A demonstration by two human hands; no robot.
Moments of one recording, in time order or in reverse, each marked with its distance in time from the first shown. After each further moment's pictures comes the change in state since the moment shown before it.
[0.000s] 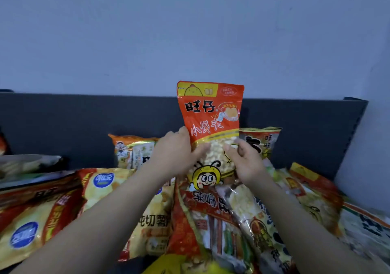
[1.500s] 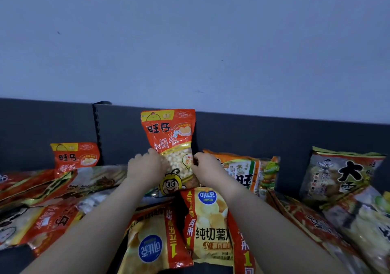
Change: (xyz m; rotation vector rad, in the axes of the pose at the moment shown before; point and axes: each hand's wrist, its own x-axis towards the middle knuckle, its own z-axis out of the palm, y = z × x) left_hand -0.039 -0.340 -0.061 0.229 -0.121 -0.387; right_hand 0.066 -0.092 0.350 -0.717 -0.274 -0.033
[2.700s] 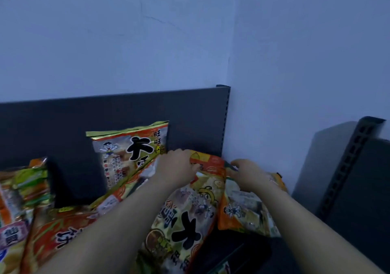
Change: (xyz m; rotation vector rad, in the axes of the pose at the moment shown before) left_hand -0.113 0.575 0.082 -0.189 -0.122 0.894; right_hand -0.267 0.475 -0.271 -0.174 0.203 0.787
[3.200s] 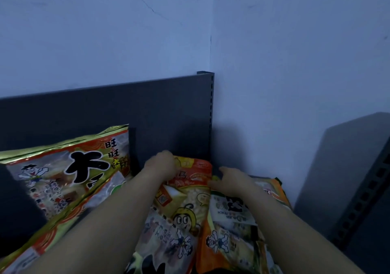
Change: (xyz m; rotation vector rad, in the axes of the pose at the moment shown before) left_hand 0.136 0.003 0.082 -0.082 -0.326 -0.226; right_hand 0.101 0.057 0.038 -0.090 -0.271 0.127
